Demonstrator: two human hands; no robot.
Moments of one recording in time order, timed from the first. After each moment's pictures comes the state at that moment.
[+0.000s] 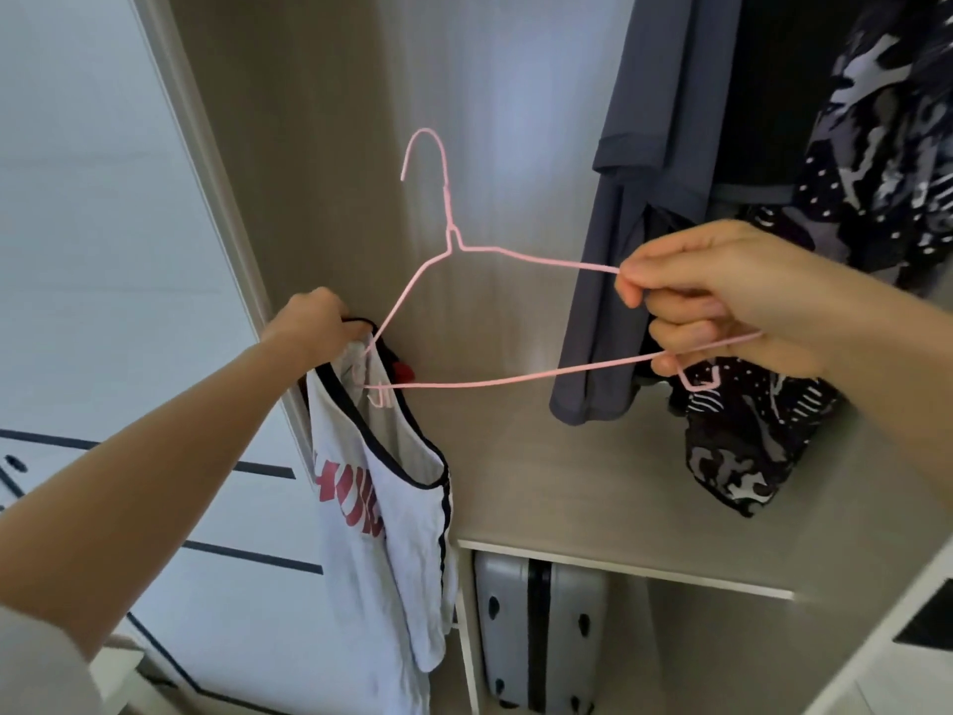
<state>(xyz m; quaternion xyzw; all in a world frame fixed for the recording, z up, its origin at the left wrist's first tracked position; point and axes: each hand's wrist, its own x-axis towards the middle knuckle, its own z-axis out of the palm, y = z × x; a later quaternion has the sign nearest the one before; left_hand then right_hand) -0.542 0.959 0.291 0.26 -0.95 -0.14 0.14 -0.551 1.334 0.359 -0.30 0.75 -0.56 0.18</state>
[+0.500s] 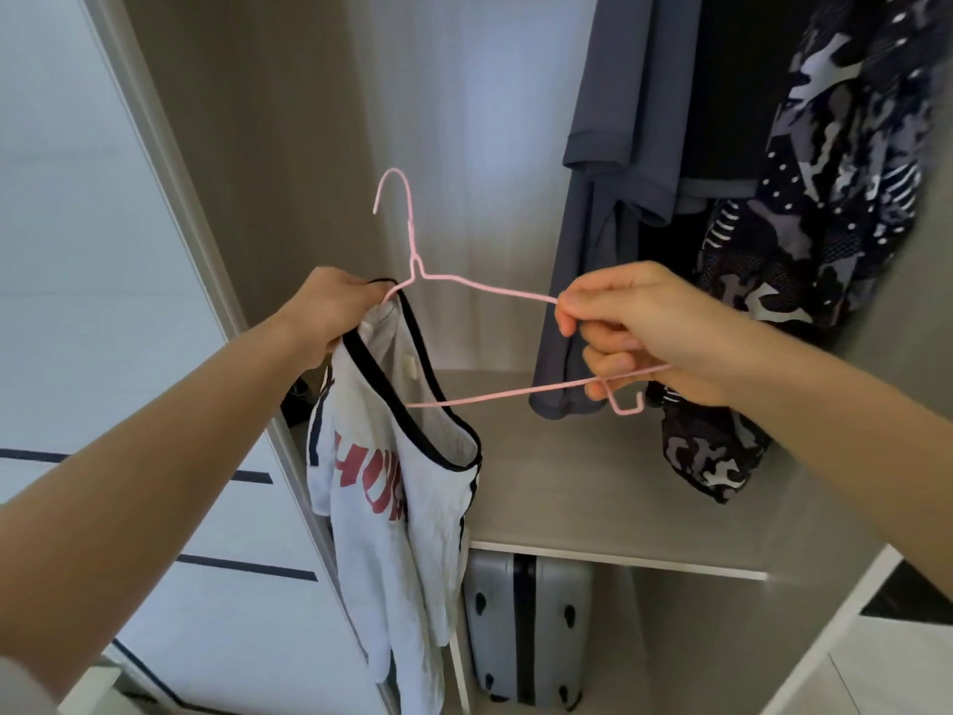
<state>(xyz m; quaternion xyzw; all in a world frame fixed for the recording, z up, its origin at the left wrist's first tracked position) -0.545 1.019 0.308 0.20 -0.83 -0.49 0.20 -0.554 1.315 0.326 -0.30 0.73 -0.59 0.18</state>
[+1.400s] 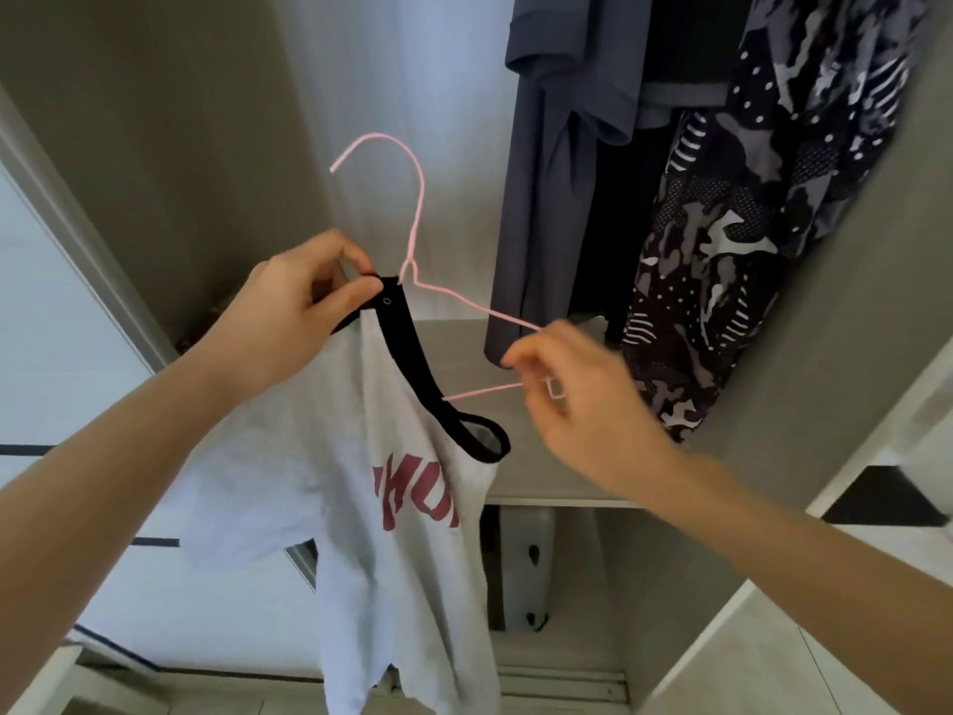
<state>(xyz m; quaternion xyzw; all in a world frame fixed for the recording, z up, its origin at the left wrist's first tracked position) -0.523 1.055 0.269 -0.08 -0.92 -0.27 0.27 -0.567 1.318 0.193 -0.41 0.81 -0.37 -0.23</state>
